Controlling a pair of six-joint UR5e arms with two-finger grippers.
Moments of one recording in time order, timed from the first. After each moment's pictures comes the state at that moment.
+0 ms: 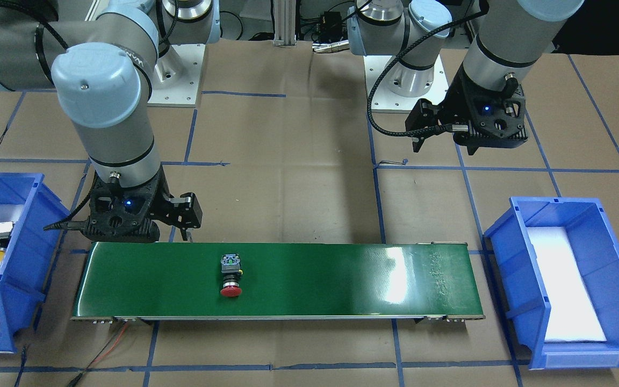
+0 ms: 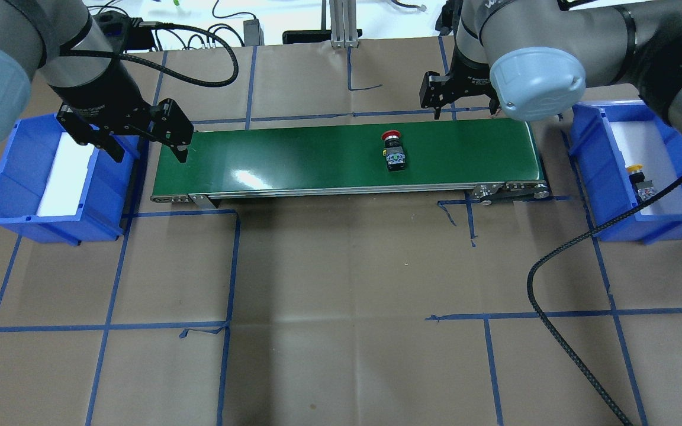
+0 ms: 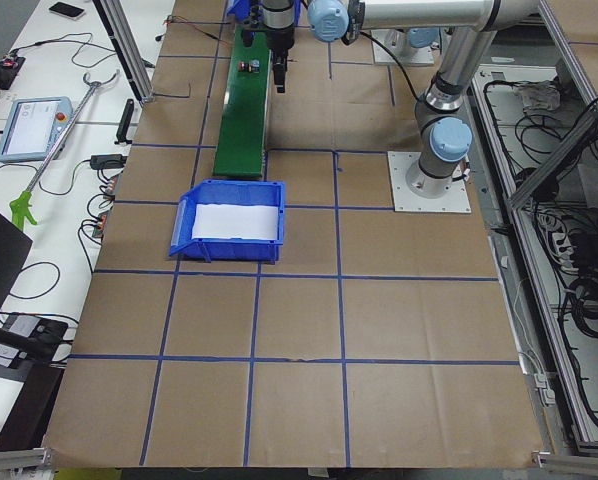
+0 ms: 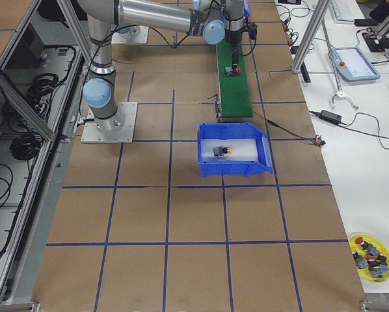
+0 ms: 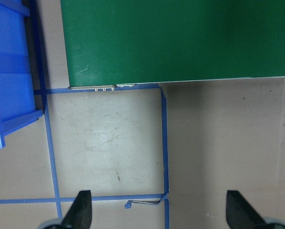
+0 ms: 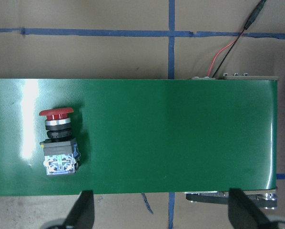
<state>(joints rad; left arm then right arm) -1.52 -1.58 -1.60 -1.57 1.59 0.10 1.67 -1.29 1.56 -1.96 -1.65 0.09</state>
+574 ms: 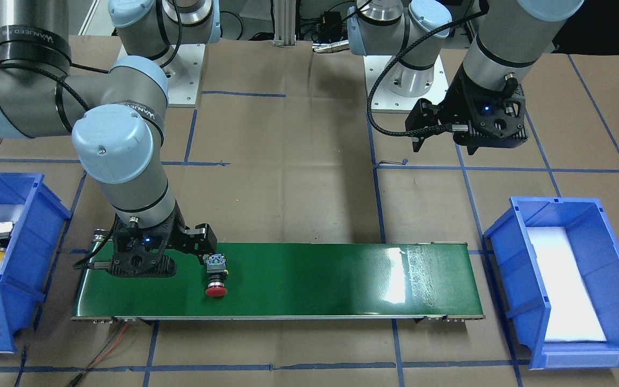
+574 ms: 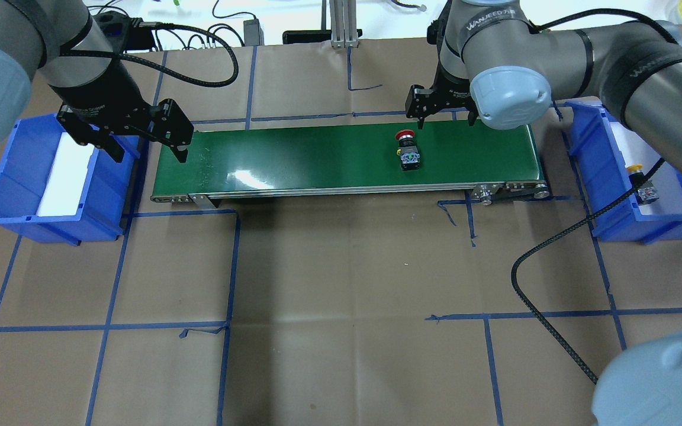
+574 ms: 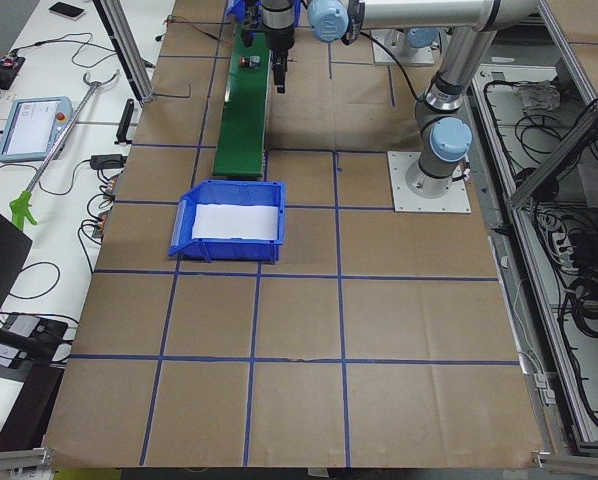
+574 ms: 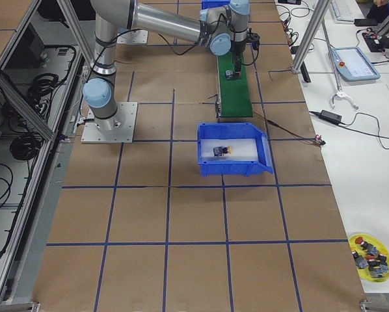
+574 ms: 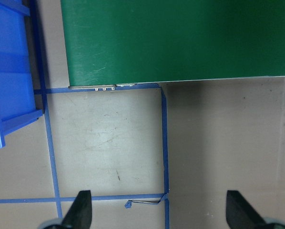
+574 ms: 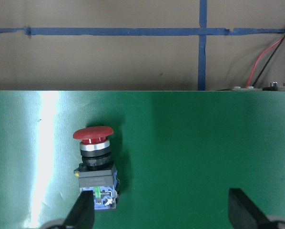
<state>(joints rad) -1.52 -1.58 -1.60 -1.57 1.59 0.10 1.67 -1.18 1.56 -2.05 -1.58 0.09</state>
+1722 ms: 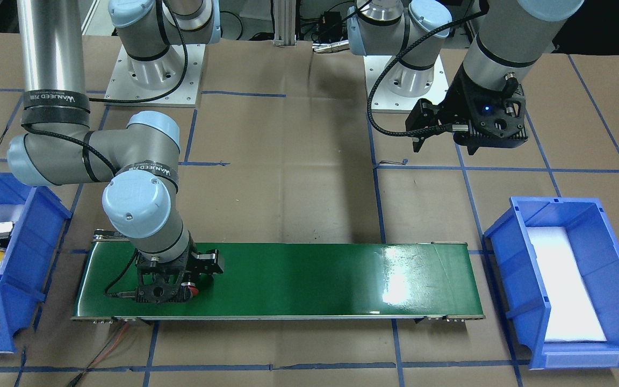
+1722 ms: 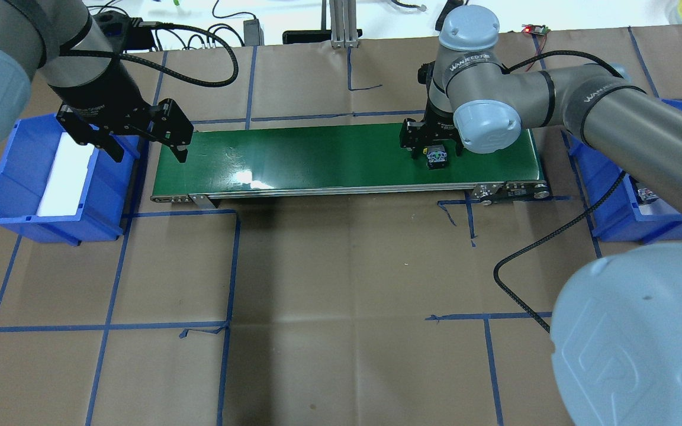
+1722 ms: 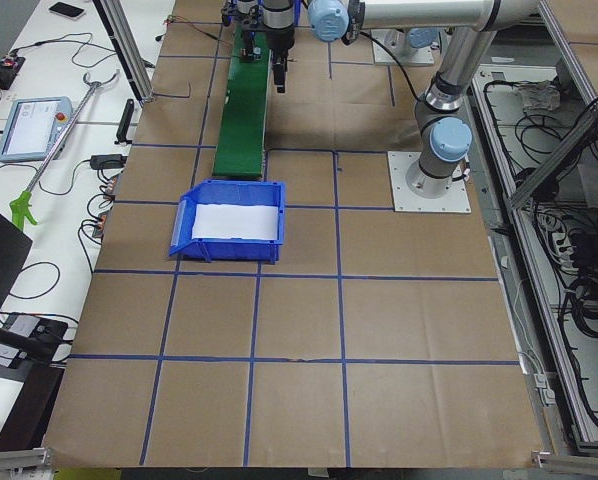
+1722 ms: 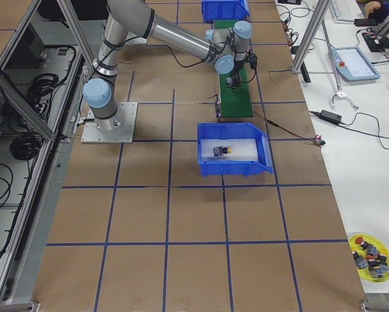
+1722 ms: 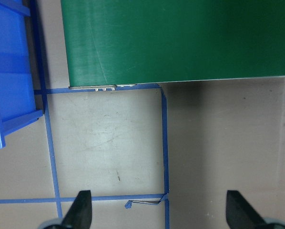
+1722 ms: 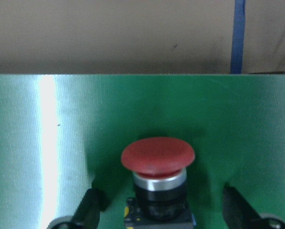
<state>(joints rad) -1.52 -1.58 -1.60 -1.57 1.59 0.10 1.67 -1.06 1.60 -2.12 -1.57 0.09</state>
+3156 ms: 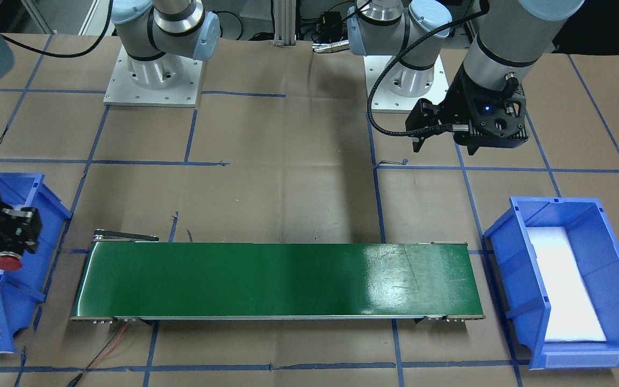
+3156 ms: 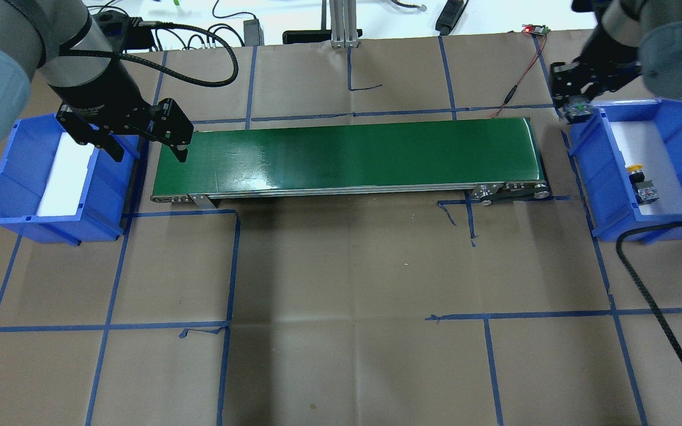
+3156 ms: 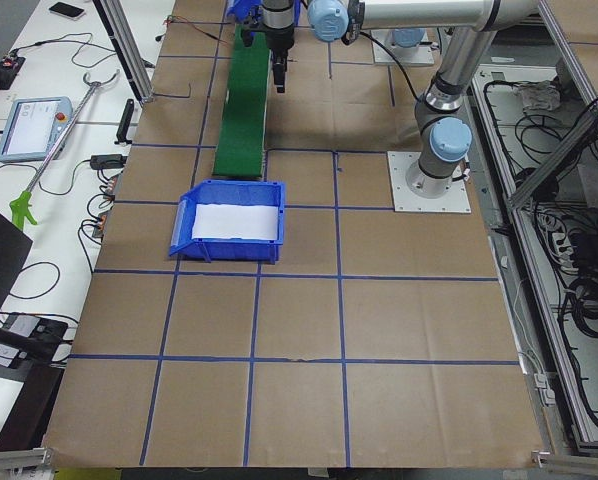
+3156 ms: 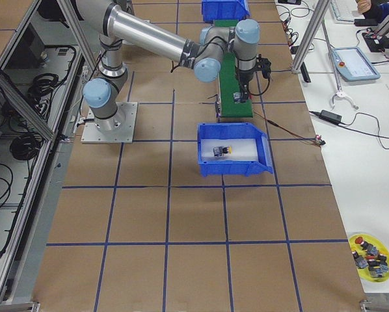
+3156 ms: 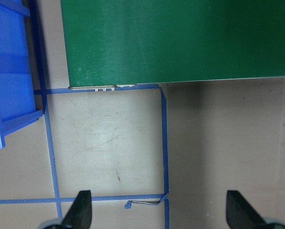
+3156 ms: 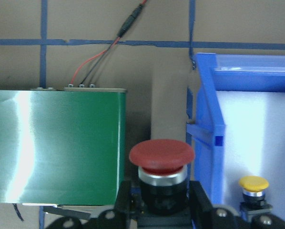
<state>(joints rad) -1.52 -1.58 -1.60 -1.57 1.59 0.10 1.21 -1.32 1.58 -1.95 -1.51 -0.39</state>
